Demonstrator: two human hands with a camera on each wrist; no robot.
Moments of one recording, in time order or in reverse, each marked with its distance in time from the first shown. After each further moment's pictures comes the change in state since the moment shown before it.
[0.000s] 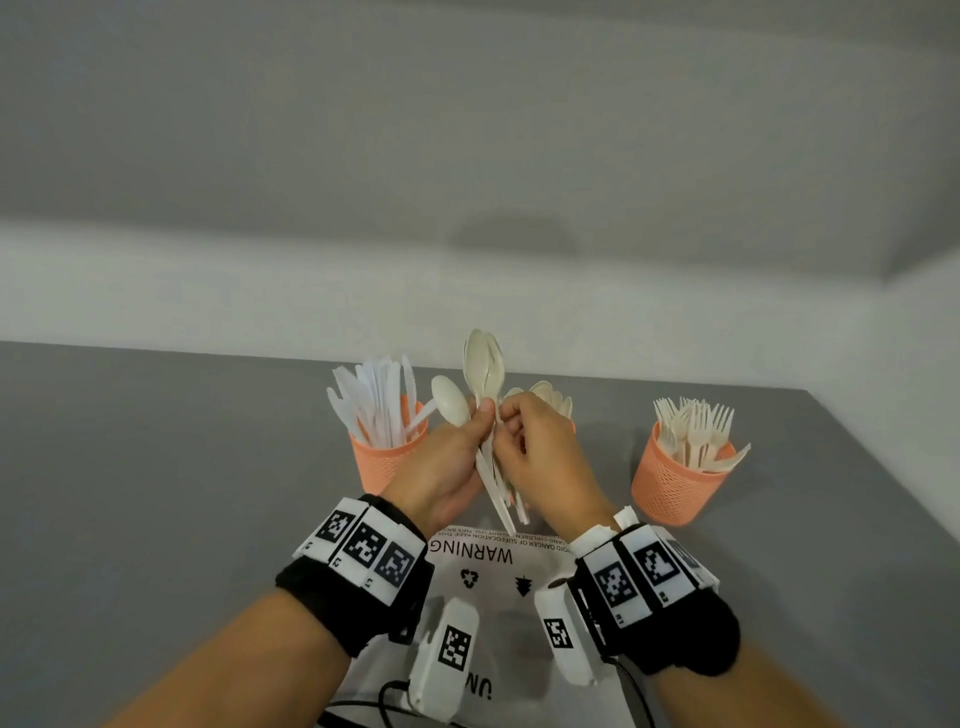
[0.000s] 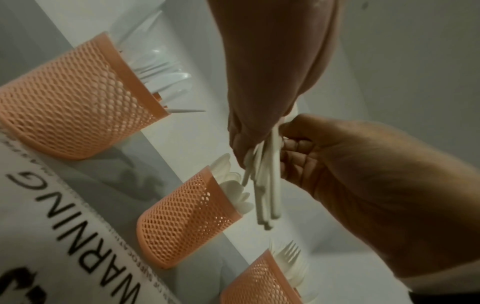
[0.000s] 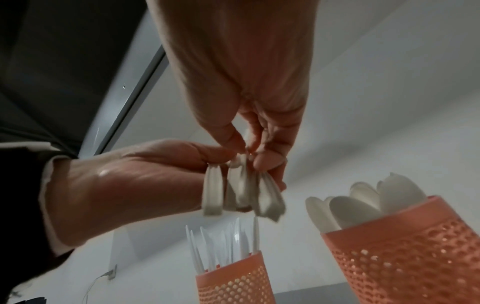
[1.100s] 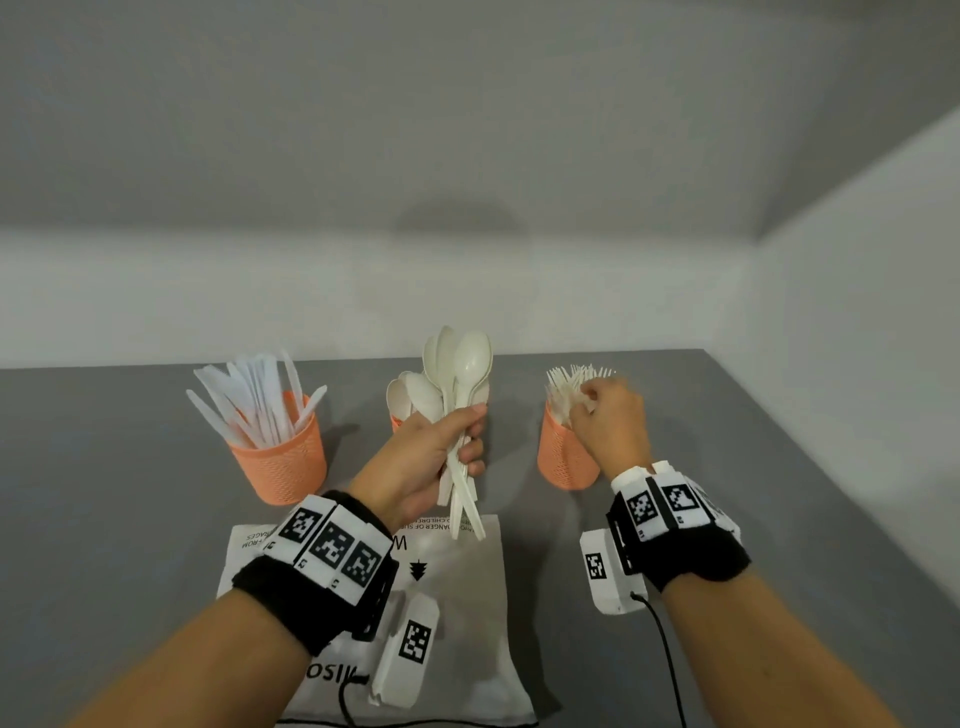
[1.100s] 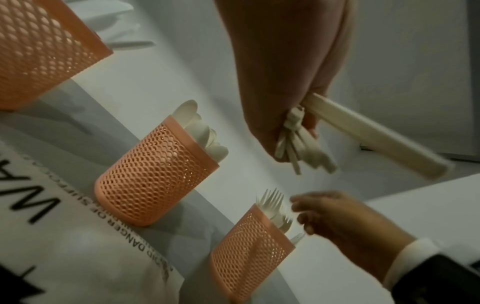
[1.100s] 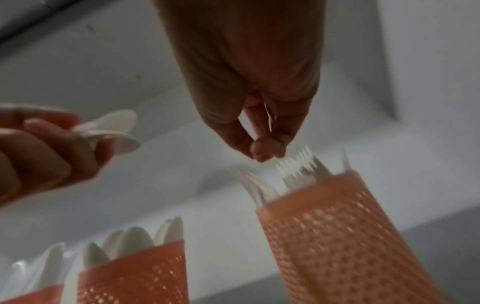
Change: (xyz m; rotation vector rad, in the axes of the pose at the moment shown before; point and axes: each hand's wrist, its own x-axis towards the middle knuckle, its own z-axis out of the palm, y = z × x) left_hand 0.033 -0.052 0.051 0.155 -0.104 -0.075; right_hand -0.004 0.125 -0.120 -0.285 0.271 0.387
